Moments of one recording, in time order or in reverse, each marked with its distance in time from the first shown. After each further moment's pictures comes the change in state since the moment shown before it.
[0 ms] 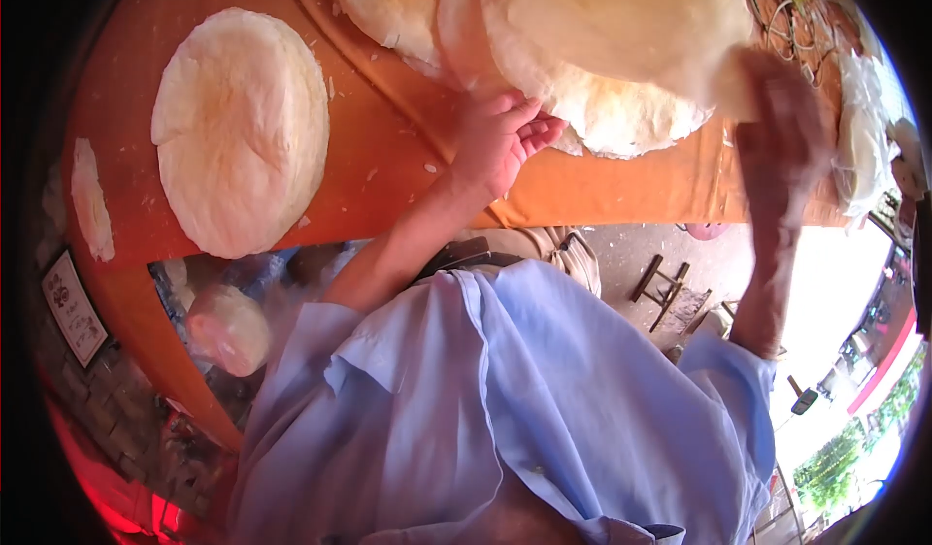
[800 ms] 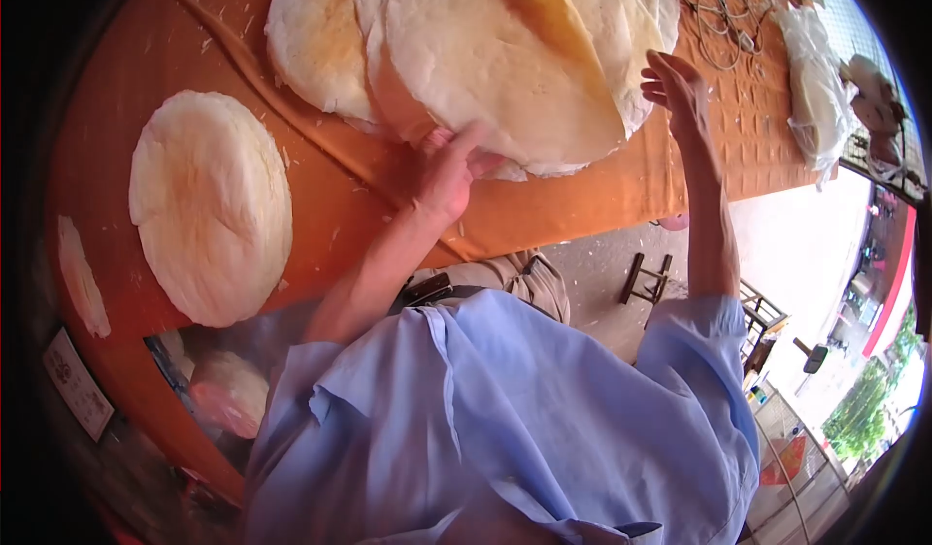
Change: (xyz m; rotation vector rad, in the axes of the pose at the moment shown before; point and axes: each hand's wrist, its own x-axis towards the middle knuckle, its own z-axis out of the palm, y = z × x) left_hand 0.024 -0.001 0.007 0.229 -0.024 0.043; right_hand -0.085 0.075 0.117 1.080 -0.191 1.397
